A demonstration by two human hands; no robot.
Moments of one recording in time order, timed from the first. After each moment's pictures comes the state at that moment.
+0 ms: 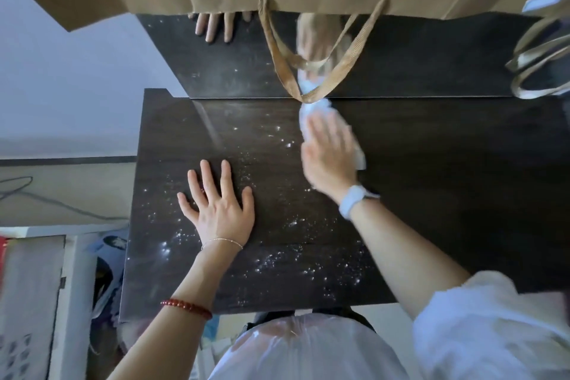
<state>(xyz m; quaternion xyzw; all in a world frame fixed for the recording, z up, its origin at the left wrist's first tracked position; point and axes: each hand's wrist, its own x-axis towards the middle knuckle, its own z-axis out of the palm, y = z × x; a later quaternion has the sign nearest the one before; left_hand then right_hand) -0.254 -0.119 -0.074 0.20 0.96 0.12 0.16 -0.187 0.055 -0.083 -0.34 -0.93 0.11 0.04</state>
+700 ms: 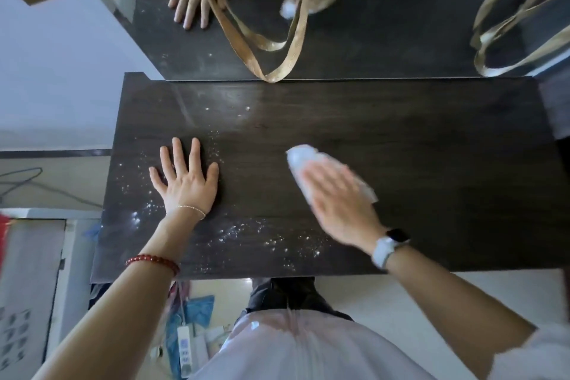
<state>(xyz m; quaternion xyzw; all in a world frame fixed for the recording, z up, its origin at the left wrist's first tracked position) -0.251 -0.117 -0.071 0.20 0.96 0.09 0.18 -0.041 0.045 -0.088 -0.15 -0.98 0.08 0.01</state>
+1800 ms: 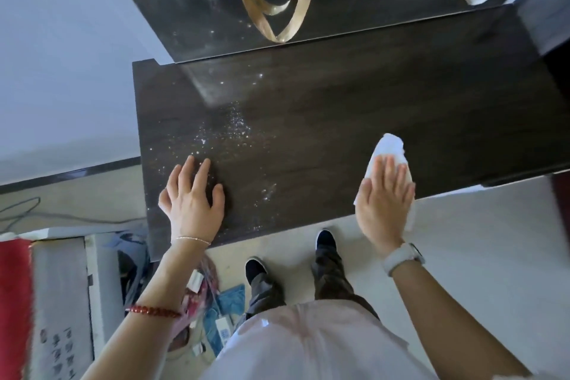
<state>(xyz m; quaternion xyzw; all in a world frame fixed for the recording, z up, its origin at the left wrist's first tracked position) -0.245 -0.227 -0.059 0.33 0.92 0.16 0.14 -0.010 -0.076 -0.092 -0.61 -0.78 0.12 0.04</state>
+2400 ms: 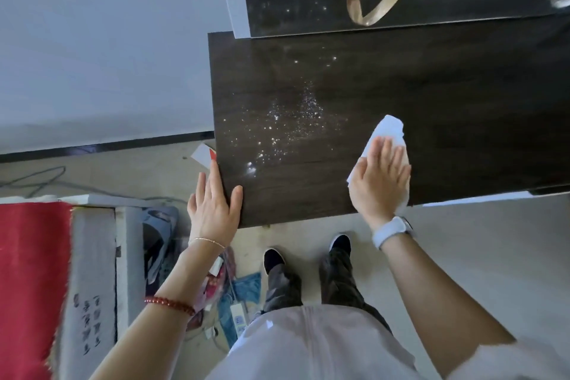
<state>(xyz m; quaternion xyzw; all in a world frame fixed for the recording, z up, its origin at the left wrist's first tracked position) -0.290 -0.316 -0.082 0.28 0.91 0.19 0.24 -0.124 -0.135 -0.084 -0.59 -0.79 0.14 0.00</state>
